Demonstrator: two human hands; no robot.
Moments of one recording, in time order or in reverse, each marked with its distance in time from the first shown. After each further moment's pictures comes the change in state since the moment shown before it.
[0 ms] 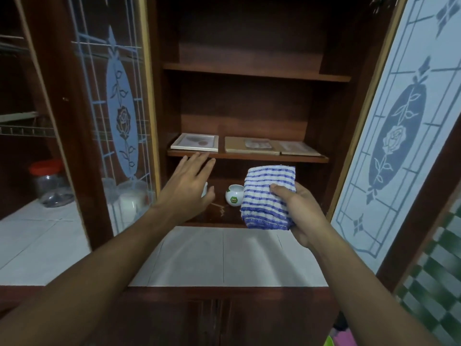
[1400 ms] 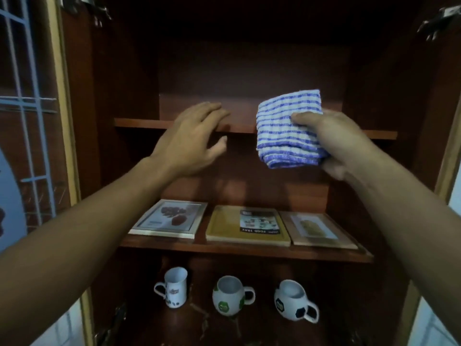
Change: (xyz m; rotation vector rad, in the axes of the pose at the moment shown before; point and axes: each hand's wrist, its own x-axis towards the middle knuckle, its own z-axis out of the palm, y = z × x) left_hand 0.304 -0.065 0.023 0.079 0.285 0.075; right_hand 0.268 -0.196 -0.017 -0.041 -0.123 -0.410
